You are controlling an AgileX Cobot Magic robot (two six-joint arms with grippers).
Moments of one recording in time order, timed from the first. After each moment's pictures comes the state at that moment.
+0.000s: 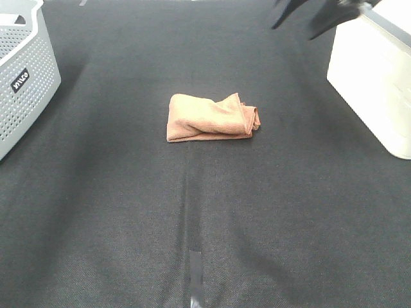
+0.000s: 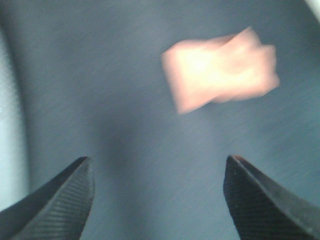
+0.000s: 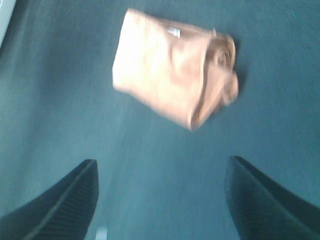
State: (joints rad) left arm -0.19 1.66 -1.79 -0.18 1.20 0.05; right arm 0.18 1.89 -1.84 0.39 1.21 -0.14
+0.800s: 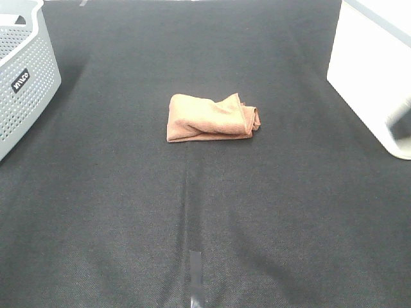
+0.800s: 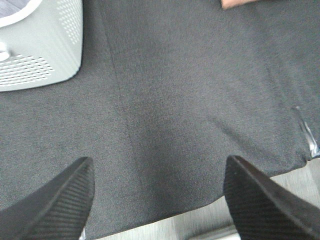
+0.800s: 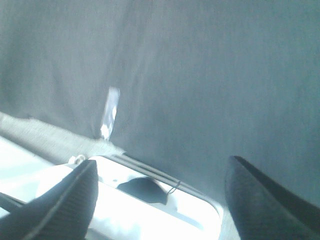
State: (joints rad) left arm -0.19 0.53 -0.89 -0.05 1.22 0.01; right arm 0.18 0.91 -0.92 0.33 1.17 -0.13
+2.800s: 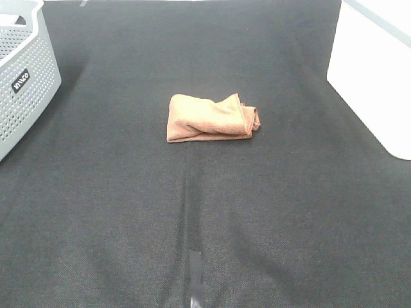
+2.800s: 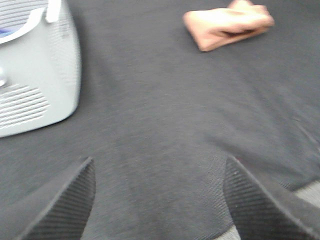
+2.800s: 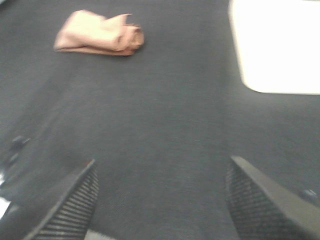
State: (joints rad) left arm -0.07 -0.01 -0.50 -0.15 1.06 0.20; right arm 0.06 -0.01 -0.51 0.08 1.07 -0.09
